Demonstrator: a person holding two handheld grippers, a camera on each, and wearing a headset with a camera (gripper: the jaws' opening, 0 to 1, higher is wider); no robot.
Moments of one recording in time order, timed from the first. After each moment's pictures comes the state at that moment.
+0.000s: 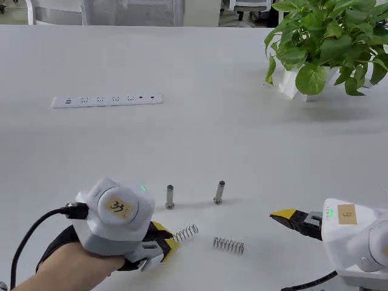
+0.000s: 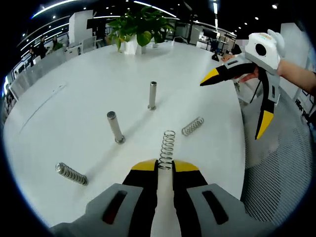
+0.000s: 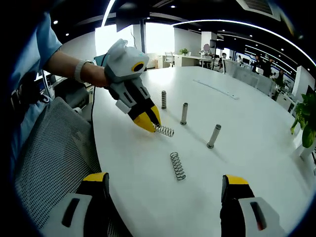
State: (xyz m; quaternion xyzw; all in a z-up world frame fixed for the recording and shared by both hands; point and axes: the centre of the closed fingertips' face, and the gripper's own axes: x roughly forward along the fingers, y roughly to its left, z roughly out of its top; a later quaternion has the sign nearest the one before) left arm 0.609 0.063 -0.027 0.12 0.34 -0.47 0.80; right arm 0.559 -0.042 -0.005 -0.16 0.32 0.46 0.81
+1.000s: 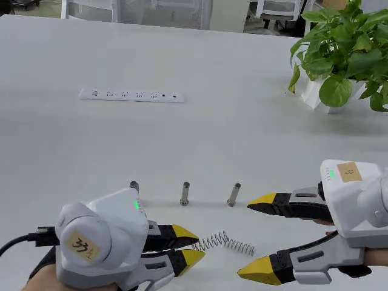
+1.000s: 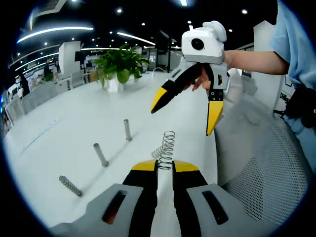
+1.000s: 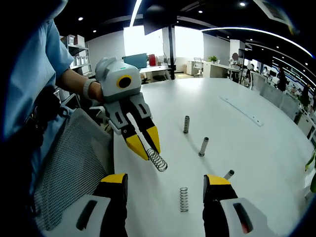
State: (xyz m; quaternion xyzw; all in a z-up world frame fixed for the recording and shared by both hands) left arm 0.566 0.046 0.025 0.10 0.21 -0.55 0.80; right arm 0.567 0.005 0.045 -0.18 0.29 0.57 0.75
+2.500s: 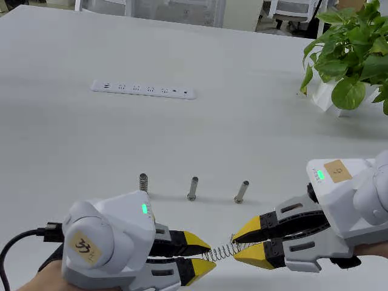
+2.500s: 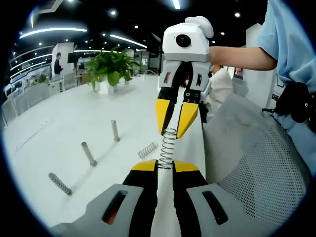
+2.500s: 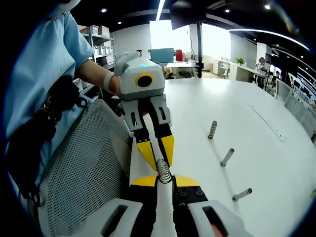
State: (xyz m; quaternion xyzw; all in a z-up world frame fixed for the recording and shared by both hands) left arm 0.546 0.038 0.025 0.08 0.20 -0.58 0.78; right arm 0.542 0.026 0.043 -0.22 0.29 0.65 0.67
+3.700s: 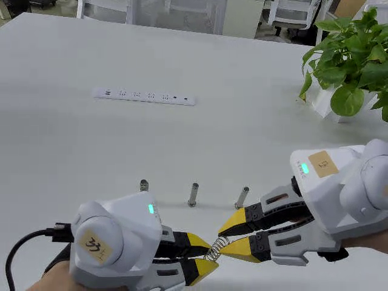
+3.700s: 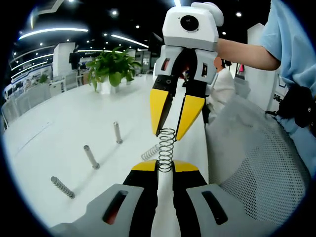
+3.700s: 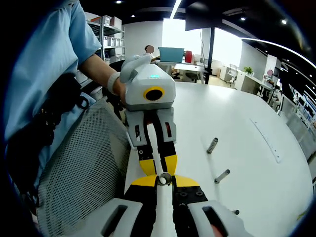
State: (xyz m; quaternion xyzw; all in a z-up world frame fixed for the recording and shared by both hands) left arm 0.552 0.038 0.028 0.08 0.20 -0.58 0.79; right arm 0.546 0.050 0.062 -0.27 0.25 0.66 0.65
